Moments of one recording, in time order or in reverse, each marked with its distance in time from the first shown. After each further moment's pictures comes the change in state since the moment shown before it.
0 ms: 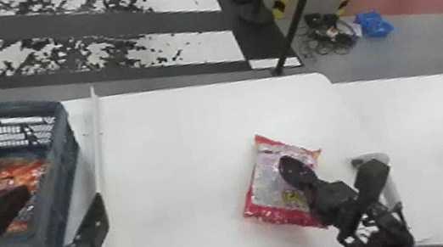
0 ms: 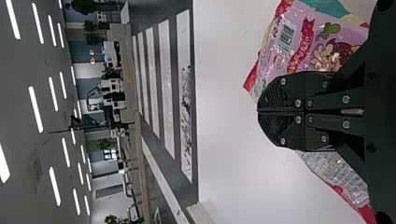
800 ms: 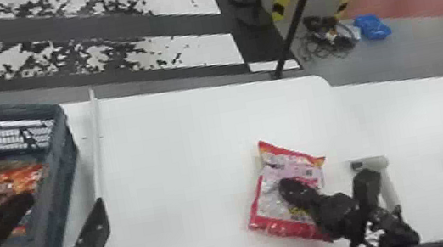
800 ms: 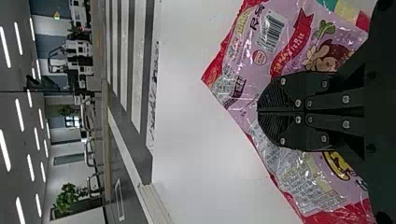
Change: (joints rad) left arm -0.020 -0.011 -0.011 0.039 -0.001 -0.009 0.000; right arm -0.055 -0.124 0.026 0.186 0.050 -0.032 0.158
